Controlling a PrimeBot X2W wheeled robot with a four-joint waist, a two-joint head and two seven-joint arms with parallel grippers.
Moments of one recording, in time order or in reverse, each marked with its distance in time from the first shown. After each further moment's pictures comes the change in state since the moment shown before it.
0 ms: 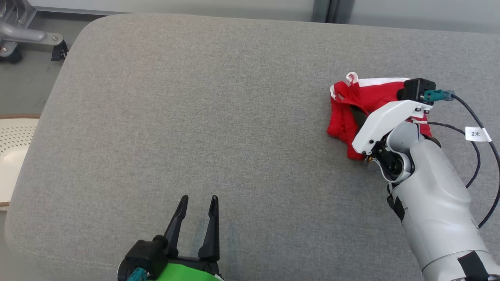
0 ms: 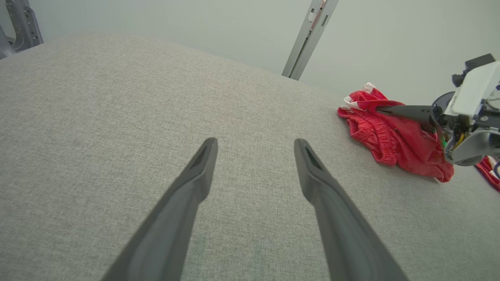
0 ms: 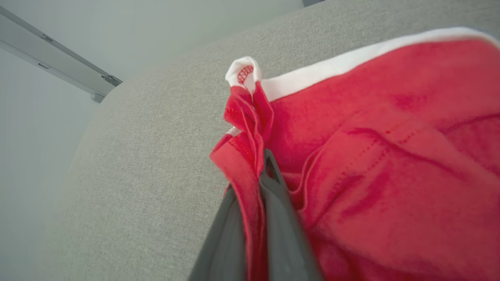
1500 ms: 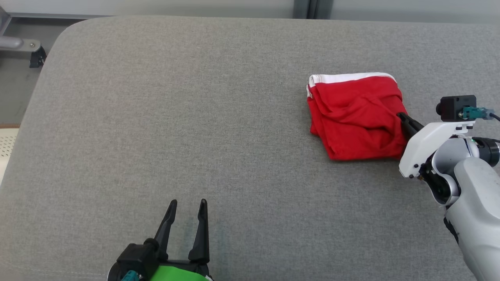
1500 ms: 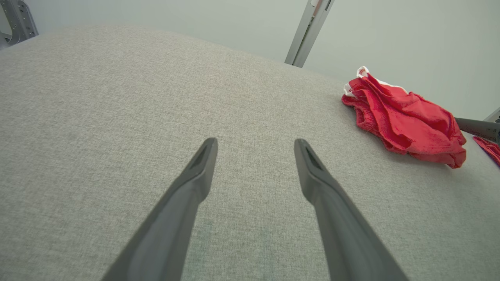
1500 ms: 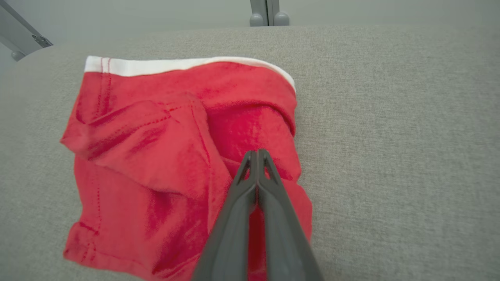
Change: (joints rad) left arm 0.016 0.000 0.050 0.025 0.026 -0.007 0.000; right arm 0.138 -0.278 0.195 -0.148 0.011 0.000 -0.106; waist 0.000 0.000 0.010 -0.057
